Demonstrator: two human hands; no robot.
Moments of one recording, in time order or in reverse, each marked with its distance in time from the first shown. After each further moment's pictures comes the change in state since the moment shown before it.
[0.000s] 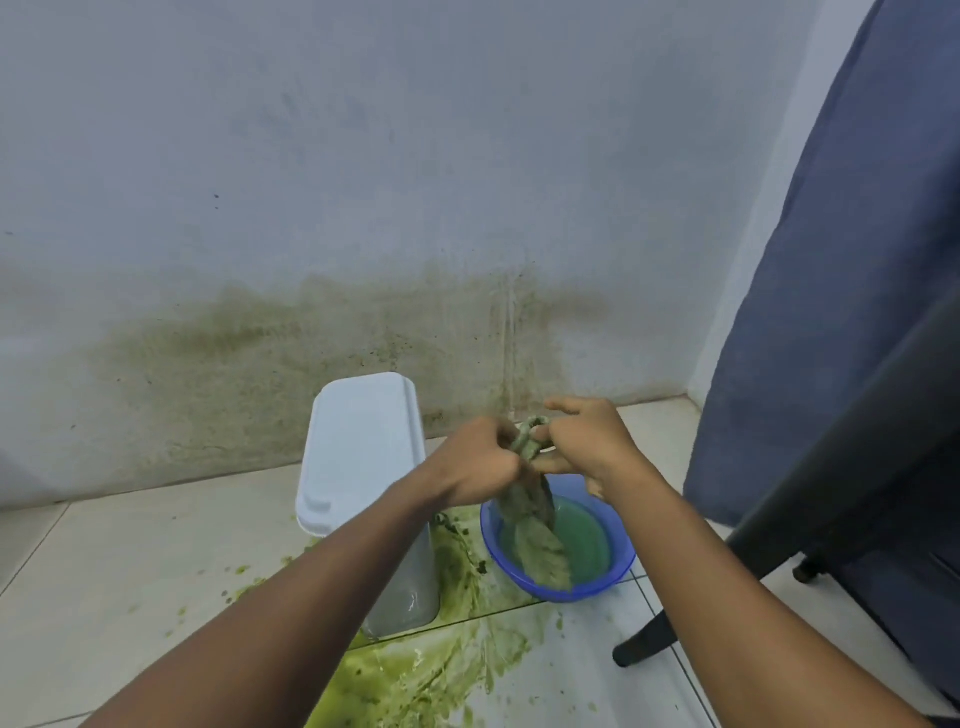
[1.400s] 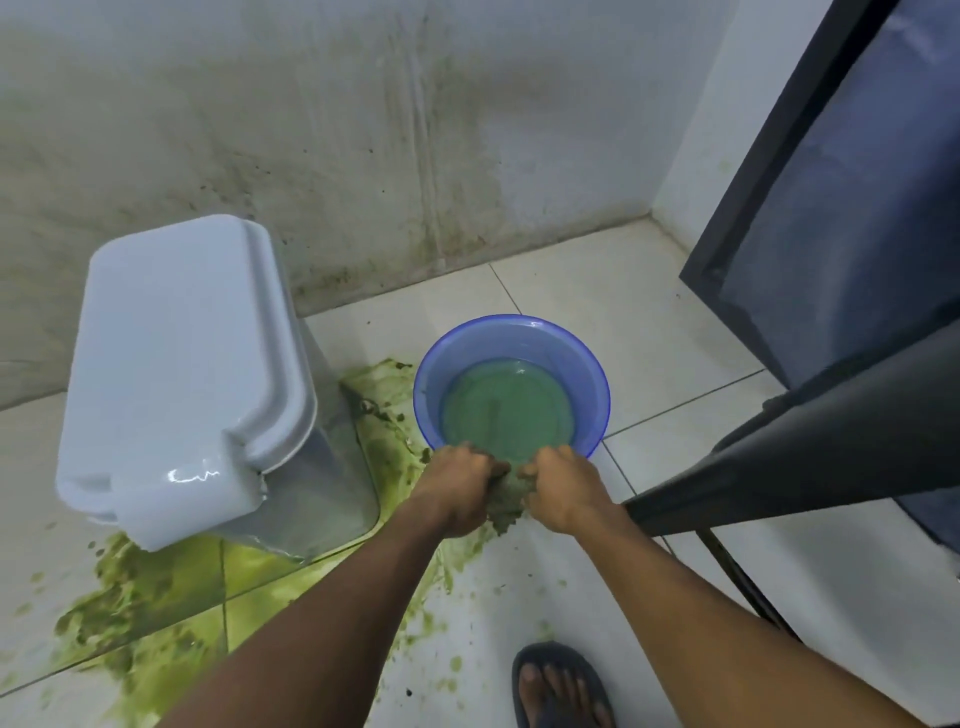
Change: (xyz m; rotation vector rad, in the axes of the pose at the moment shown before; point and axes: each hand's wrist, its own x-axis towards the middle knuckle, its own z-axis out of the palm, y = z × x) left_hand 0.096 -0.210 0.210 0.687 -0.396 0.227; right_hand 0.099 0.260 -0.002 -1.123 -0.164 0.125
